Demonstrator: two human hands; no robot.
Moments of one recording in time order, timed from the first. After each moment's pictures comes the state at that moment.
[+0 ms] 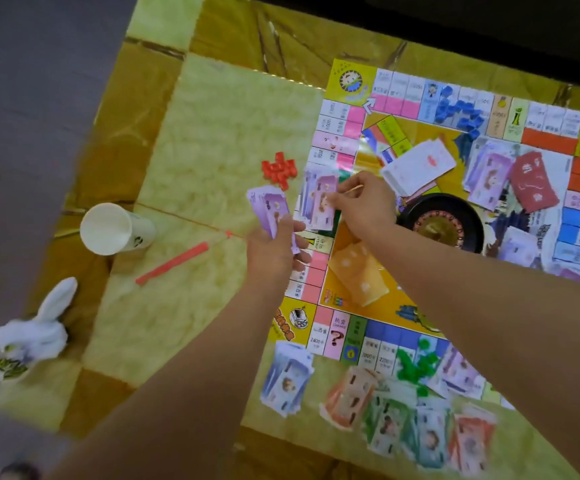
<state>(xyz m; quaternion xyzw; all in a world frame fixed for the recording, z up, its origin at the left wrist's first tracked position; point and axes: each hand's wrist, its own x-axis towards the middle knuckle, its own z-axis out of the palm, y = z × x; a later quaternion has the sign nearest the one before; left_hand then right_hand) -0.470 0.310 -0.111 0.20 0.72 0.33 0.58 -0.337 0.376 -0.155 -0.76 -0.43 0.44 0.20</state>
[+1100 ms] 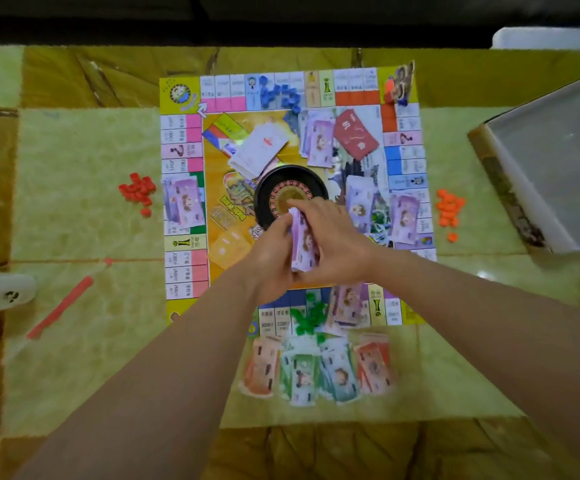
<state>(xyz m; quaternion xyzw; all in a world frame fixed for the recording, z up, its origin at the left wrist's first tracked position) -0.304 0.279 -0.077 0.14 0.54 0.09 0.83 -0.168 0.251 -0.101 -0.58 -0.71 0.38 0.09</state>
